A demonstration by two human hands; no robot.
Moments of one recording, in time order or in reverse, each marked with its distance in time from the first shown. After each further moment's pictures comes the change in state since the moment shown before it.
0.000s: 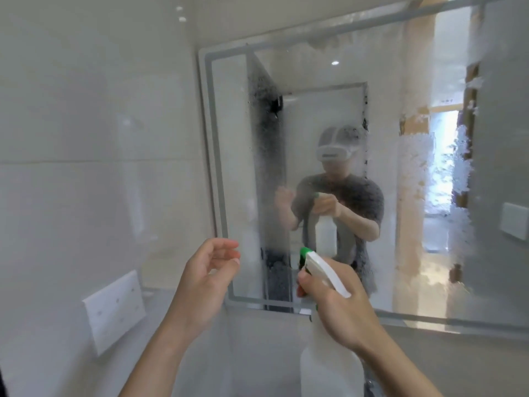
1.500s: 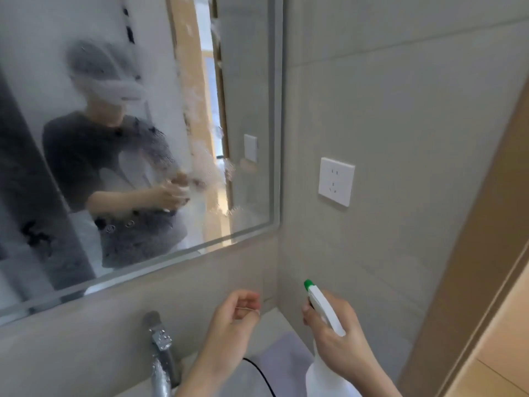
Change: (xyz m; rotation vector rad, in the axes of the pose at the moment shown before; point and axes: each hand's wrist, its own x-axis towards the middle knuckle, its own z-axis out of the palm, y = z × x) left_hand -0.164 -0.063 0.367 -0.288 -0.829 -0.374; right_hand -0.235 0.140 -0.240 -0.339 0.592 0.488
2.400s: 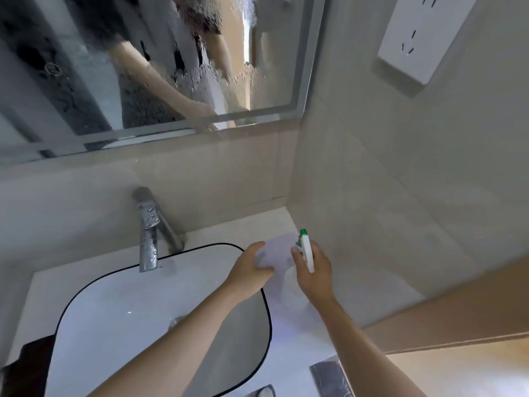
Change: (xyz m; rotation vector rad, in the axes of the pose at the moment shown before) left_hand 0.027 -0.150 0.076 0.282 -0.113 -0.488; right_hand 0.018 0.223 0.053 -0.013 -0.041 0.253
